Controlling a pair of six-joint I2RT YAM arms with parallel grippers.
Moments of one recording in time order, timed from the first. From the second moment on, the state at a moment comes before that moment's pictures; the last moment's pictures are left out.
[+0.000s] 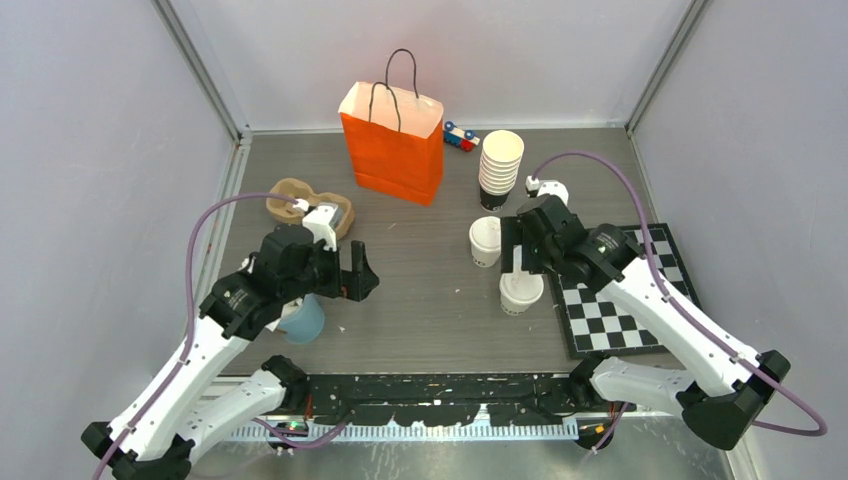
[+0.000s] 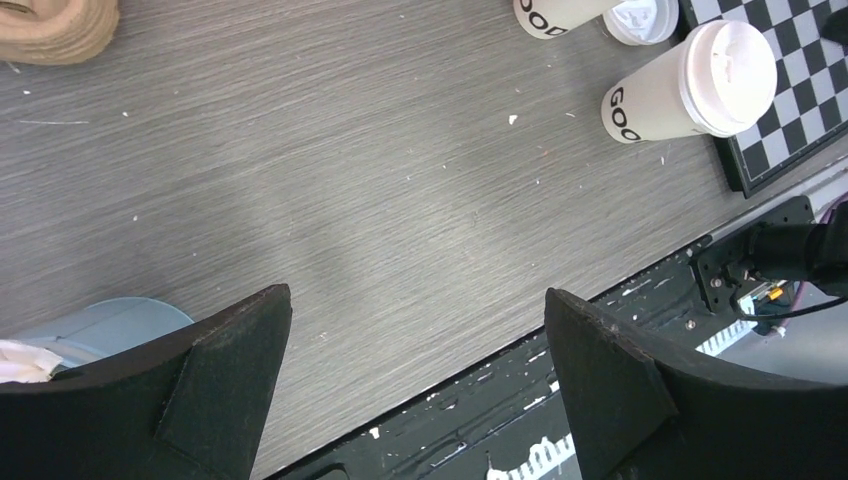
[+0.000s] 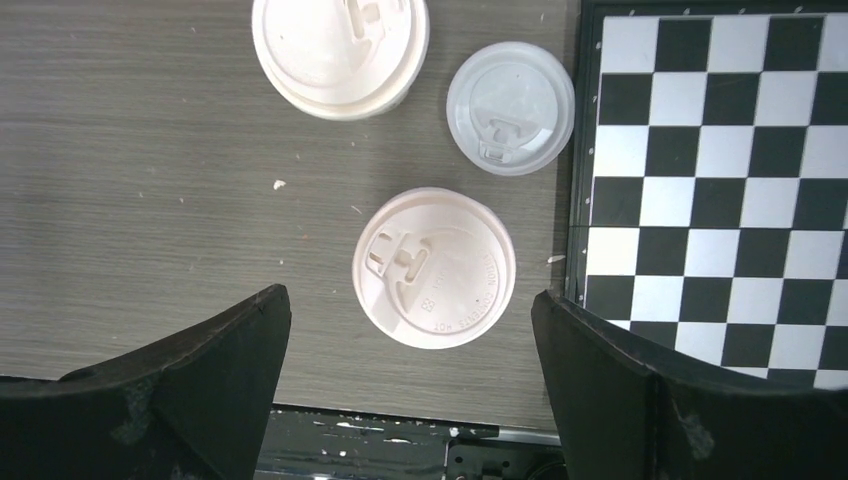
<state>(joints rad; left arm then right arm) -0.61 0.76 0.96 -0.82 0.05 -0.41 0.68 1.09 1.16 -1.03 0.35 0.53</state>
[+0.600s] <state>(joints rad) -0.61 0.95 1.13 -0.74 -0.11 -0.37 0.68 0.92 1.25 -1.00 0.60 0.47</state>
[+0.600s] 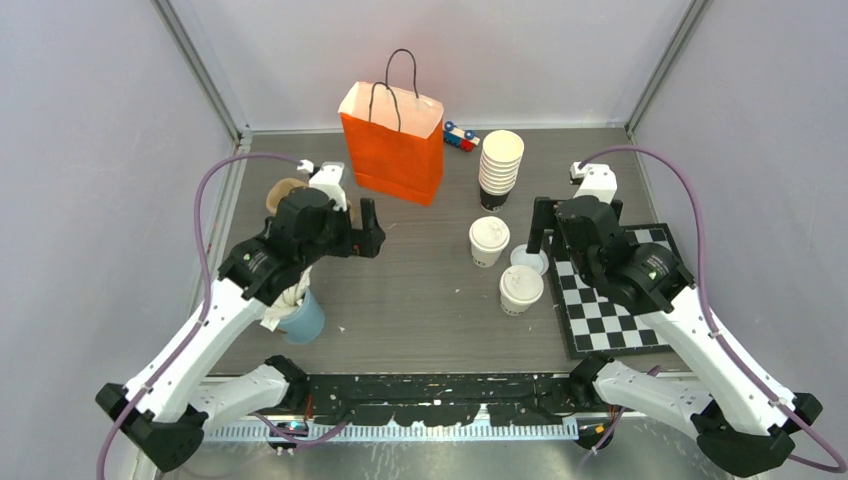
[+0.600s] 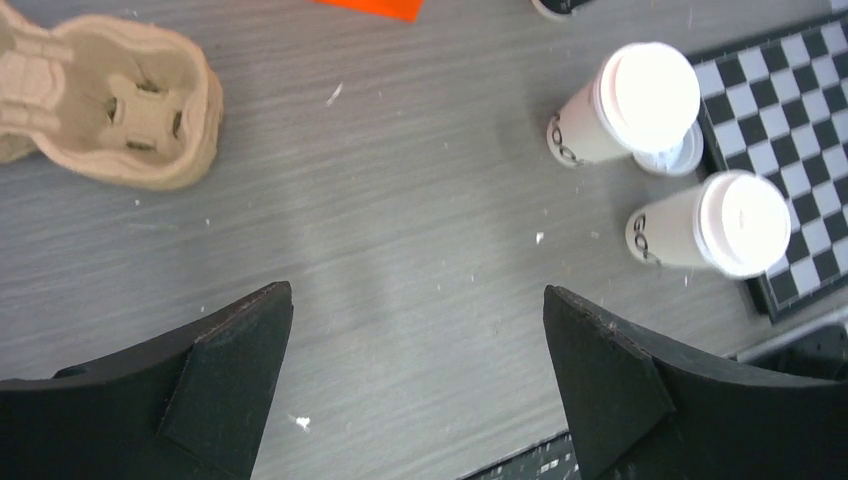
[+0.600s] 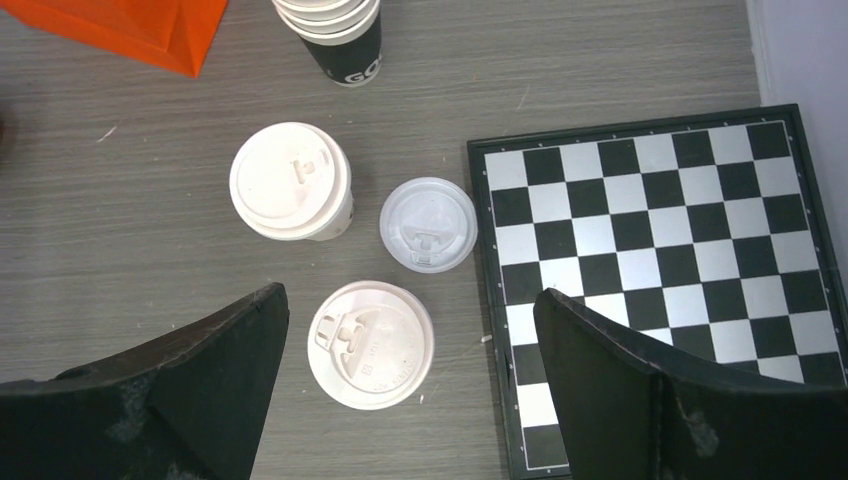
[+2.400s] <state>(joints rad) -0.37 1.78 1.75 -0.29 0.00 -1.08 0.68 1.02 1.46 -1.09 0.20 0.56</state>
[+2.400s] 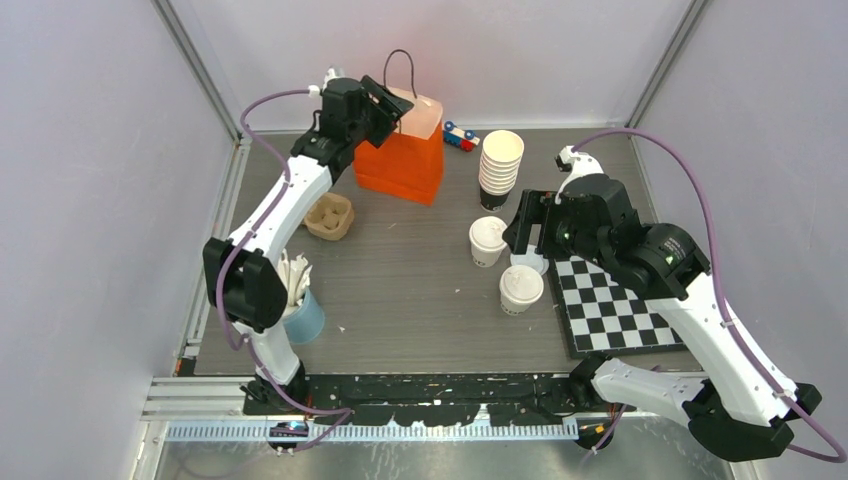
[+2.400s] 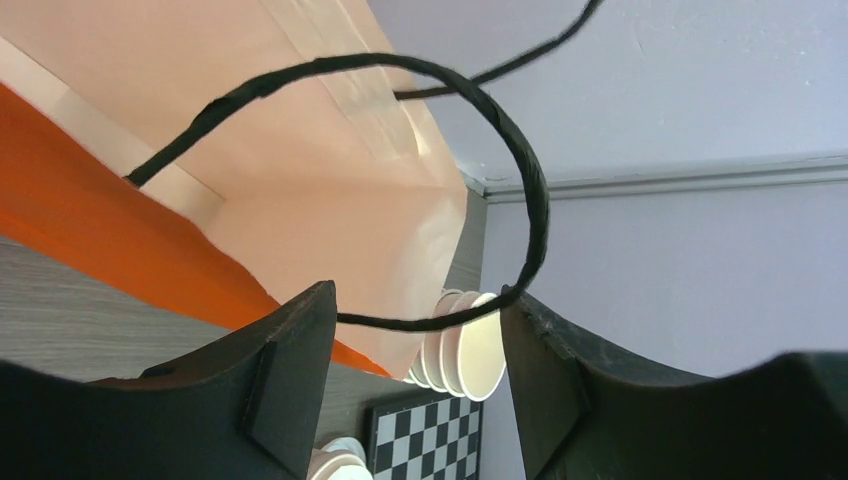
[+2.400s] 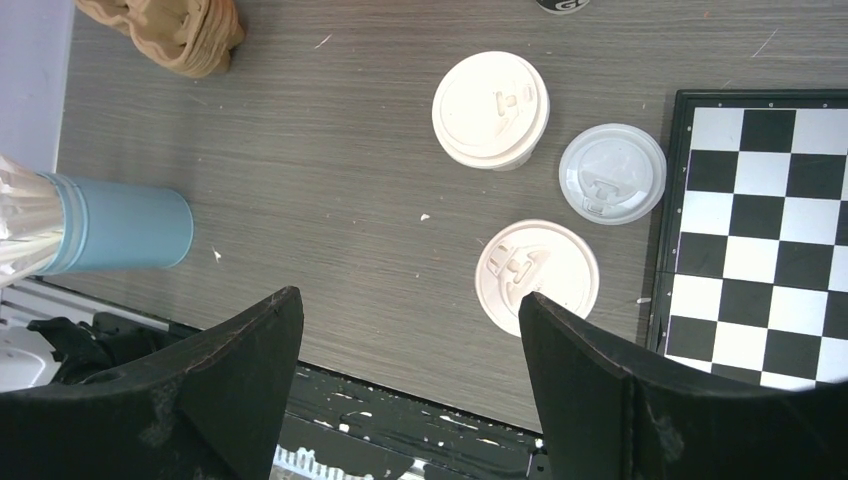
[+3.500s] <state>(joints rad) -0.39 1.83 1.84 -0.19 -0.04 -0.95 0.68 1.04 1.46 -1.09 0.23 0.49</state>
